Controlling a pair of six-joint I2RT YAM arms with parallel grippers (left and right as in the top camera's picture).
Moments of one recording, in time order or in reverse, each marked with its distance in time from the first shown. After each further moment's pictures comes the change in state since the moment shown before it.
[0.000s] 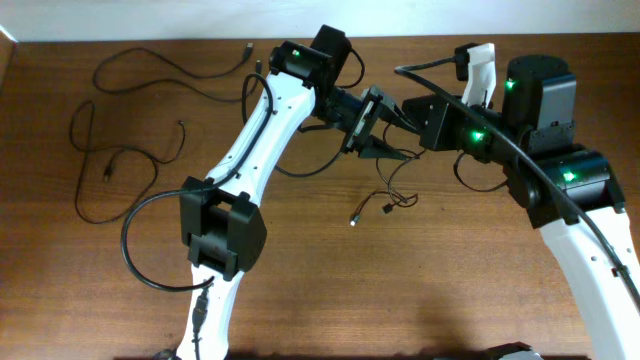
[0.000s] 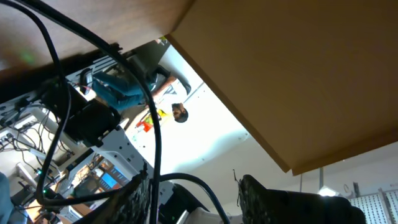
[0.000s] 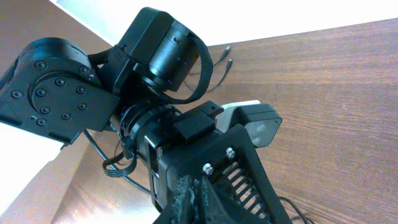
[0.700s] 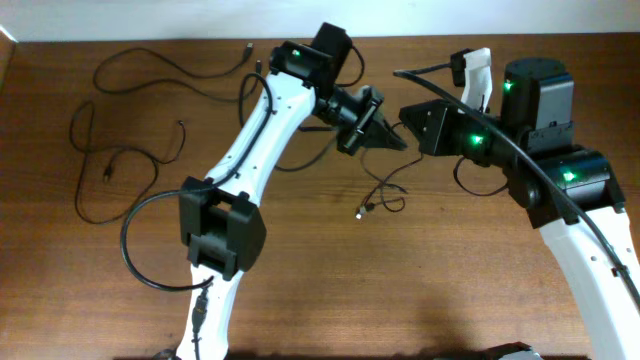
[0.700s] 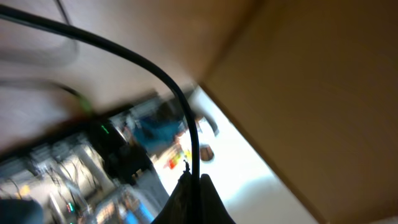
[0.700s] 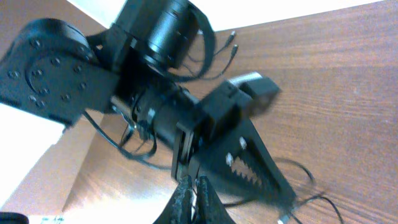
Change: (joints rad) left arm 0.001 0.000 0.000 0.042 -0.193 -0.010; right arm 0.000 0.000 0.000 -0.042 -0.038 0.002
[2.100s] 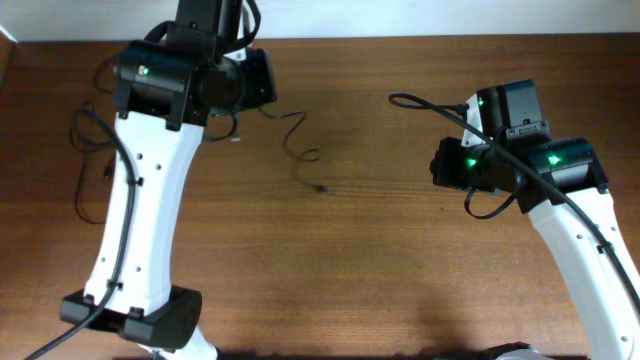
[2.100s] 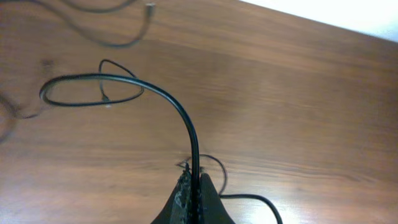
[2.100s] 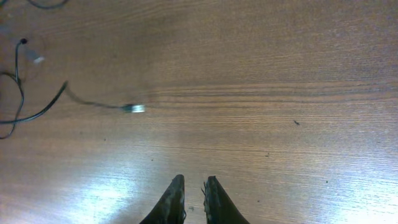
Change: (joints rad) left arm 0.173 -0.490 0.002 -0.081 -1.167 0.450; right arm 0.001 0.066 0.006 -0.427 0.333 -0.001
